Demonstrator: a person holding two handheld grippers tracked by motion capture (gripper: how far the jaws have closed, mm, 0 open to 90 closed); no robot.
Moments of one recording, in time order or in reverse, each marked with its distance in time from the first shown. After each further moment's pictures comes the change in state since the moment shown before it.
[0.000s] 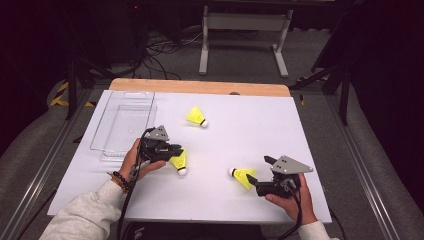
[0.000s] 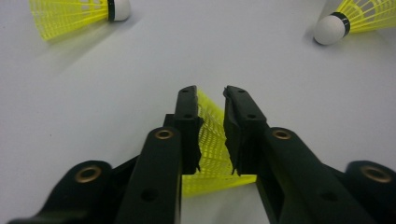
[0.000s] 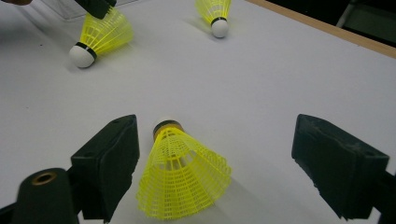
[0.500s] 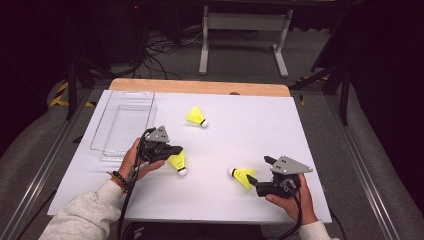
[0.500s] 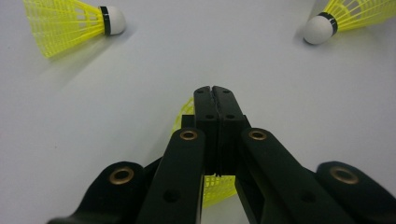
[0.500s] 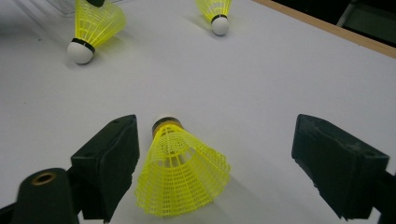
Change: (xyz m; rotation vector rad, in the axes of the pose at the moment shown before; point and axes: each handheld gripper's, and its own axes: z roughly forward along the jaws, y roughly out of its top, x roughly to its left) left arm -0.005 0.005 -0.006 0.004 0.024 0.064; right arm 0.000 -0.001 0.000 0.008 -0.001 -0.004
